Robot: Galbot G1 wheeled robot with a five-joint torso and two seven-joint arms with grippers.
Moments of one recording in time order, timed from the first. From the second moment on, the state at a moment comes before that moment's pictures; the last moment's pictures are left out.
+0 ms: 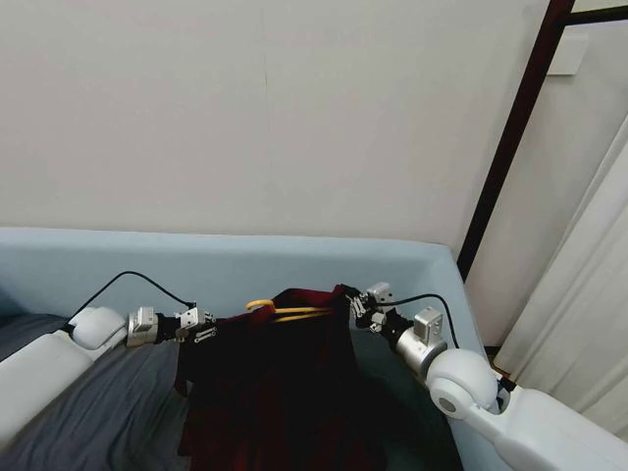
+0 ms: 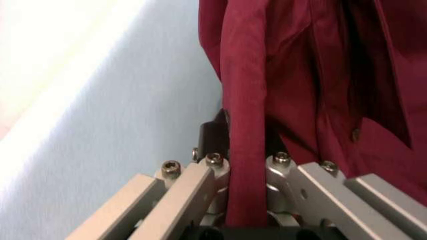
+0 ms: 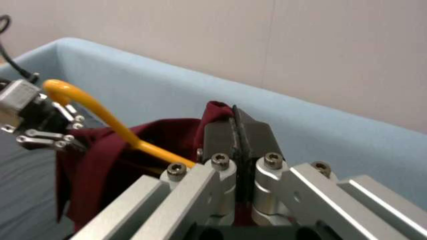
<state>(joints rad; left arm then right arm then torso) 0.25 -0.62 0.43 -1.17 -0.54 -0.39 0.85 -0.49 0.75 -0.35 2.00 0.93 -0.19 0.27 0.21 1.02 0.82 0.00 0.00</state>
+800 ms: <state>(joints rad) -0.02 -0.65 0.62 -1.20 -0.87 -0.29 0.82 -0.48 0.82 -0.42 2.15 0.95 -0.26 0.41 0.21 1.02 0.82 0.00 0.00</state>
